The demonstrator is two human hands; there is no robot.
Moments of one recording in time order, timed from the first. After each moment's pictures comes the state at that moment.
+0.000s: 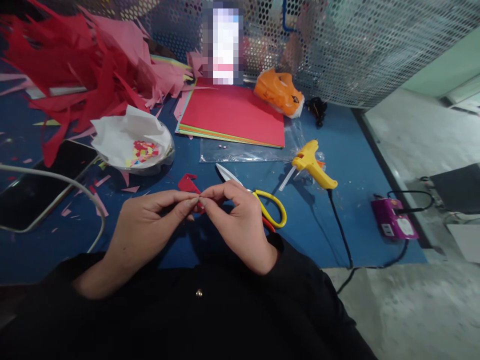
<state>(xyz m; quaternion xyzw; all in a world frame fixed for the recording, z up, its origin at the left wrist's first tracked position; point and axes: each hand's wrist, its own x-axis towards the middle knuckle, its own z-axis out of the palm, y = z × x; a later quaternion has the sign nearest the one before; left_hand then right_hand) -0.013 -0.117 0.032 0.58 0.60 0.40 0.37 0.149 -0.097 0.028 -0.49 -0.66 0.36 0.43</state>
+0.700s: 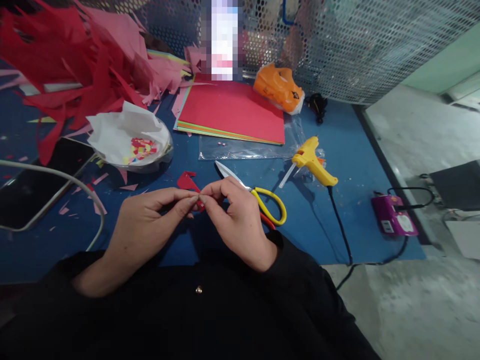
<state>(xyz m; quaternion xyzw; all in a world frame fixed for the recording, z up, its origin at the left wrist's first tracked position) -0.014 -0.116 0.025 0.64 0.58 0.40 0.32 0.153 -0.096 0.025 -0.48 -0.71 0.34 0.40</state>
